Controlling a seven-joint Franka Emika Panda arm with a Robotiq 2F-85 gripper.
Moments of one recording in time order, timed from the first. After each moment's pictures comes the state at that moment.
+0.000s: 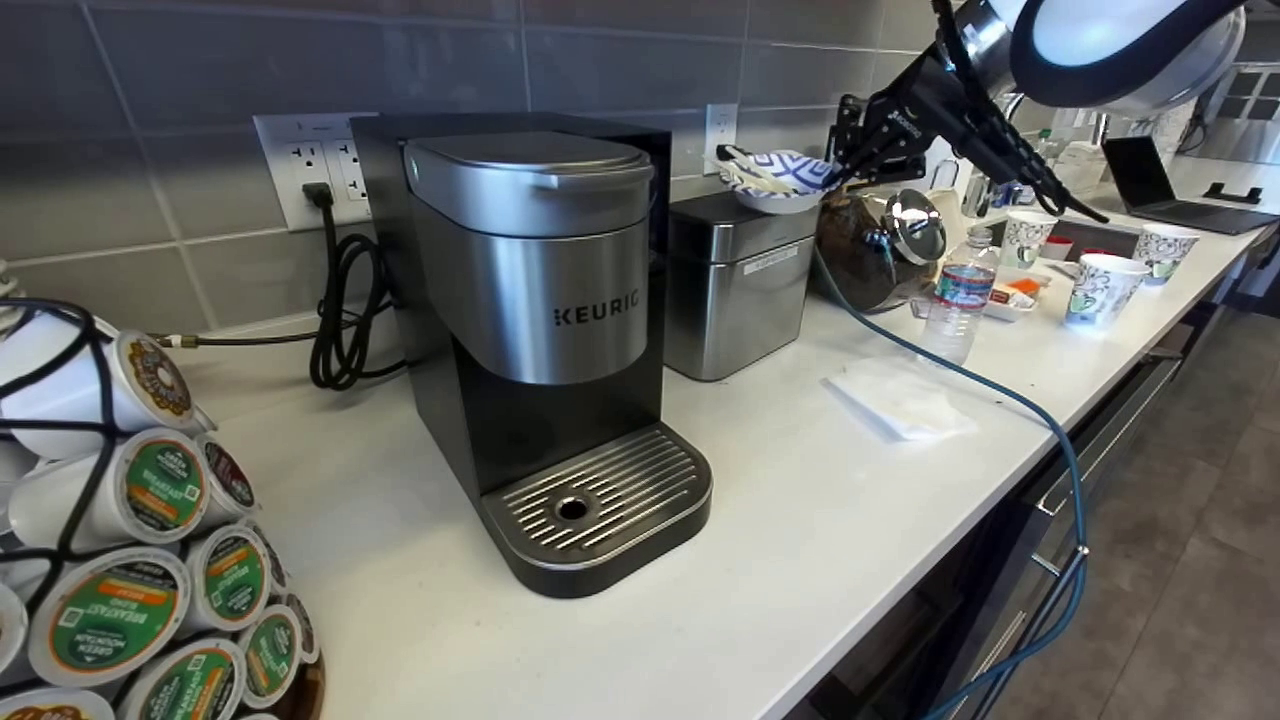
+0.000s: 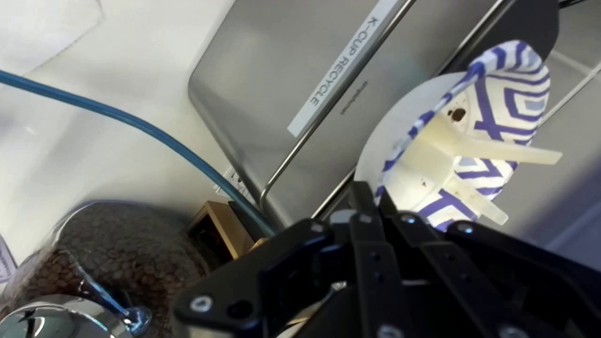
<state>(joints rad) 0.19 0.23 -0.11 -1.91 0.15 2.91 0.75</state>
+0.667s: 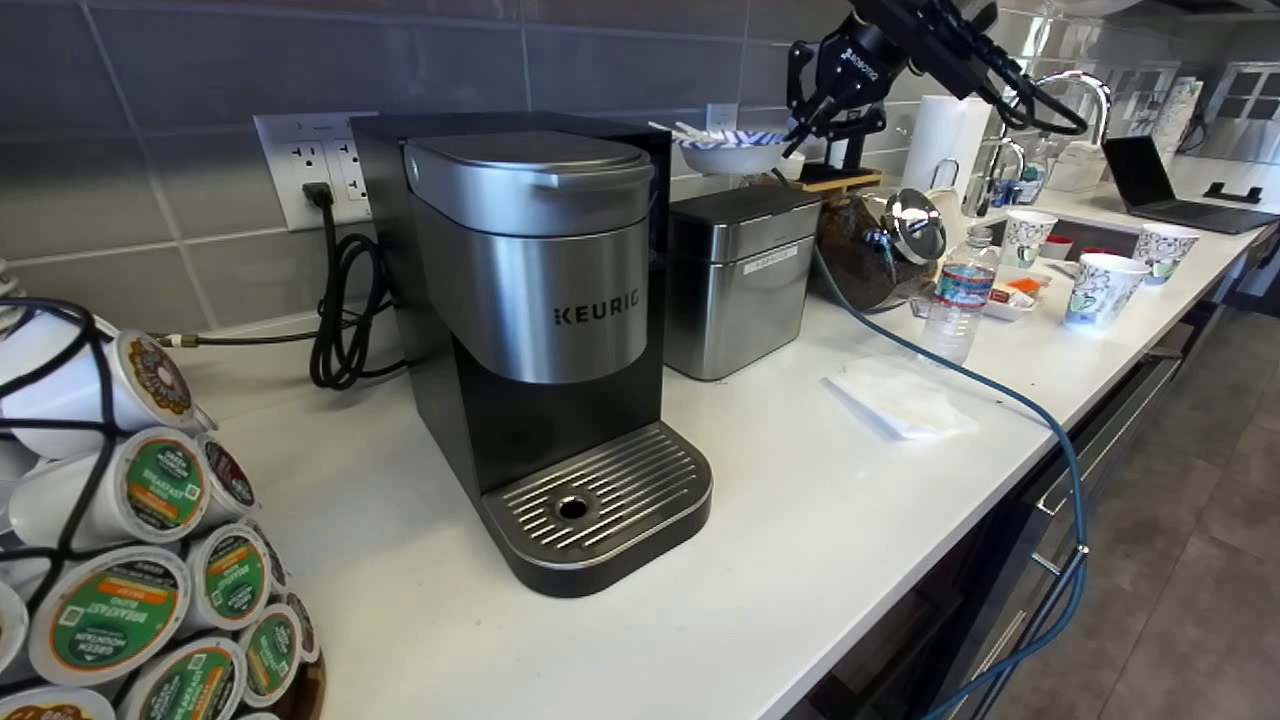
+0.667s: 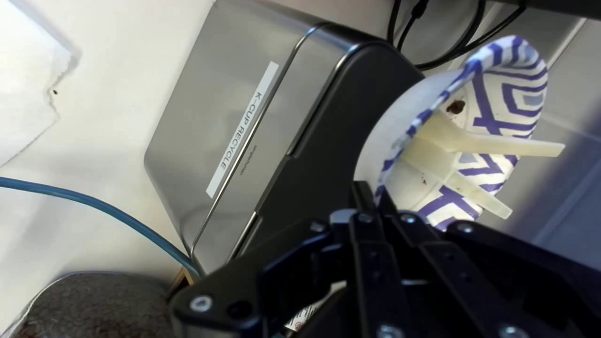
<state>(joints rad) 0.19 0.29 -0.04 -1.65 0.17 2.59 0.90</state>
